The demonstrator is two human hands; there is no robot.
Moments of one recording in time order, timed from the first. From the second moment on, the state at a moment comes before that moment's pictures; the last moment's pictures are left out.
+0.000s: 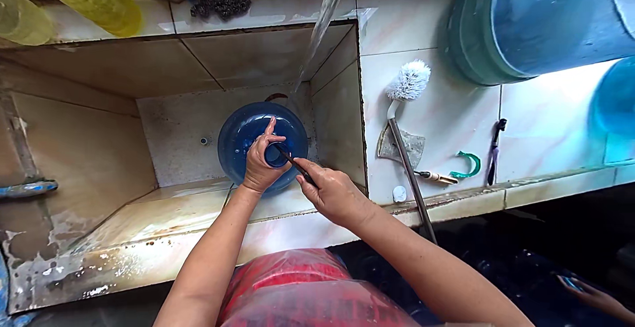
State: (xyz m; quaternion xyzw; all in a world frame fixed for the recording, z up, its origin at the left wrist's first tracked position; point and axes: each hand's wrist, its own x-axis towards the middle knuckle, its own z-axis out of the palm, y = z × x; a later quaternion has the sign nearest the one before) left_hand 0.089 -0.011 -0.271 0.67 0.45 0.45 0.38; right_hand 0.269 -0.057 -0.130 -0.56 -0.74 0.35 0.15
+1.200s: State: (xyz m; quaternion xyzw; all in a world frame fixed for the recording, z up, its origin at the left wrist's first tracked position) left_hand 0.088 0.013 -0.263 0.62 0.55 0.46 0.31; right_hand 0.257 -0.013 -0.122 -0.51 -0.78 0.36 0.06
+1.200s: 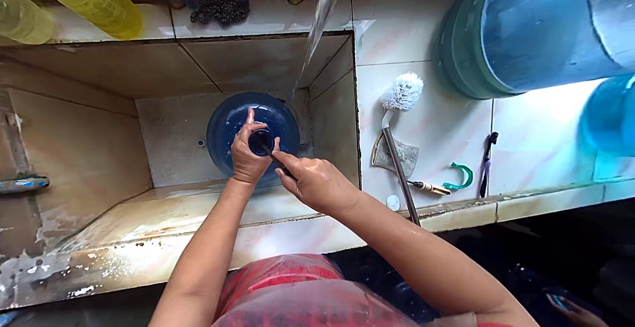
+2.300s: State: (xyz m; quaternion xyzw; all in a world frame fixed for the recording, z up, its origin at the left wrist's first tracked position) left_hand 0.060 0.009 -0.268 0.69 0.41 0.40 0.44; right_hand 0.287 -0.012 -0.114 -0.45 -0.80 0.40 0.07
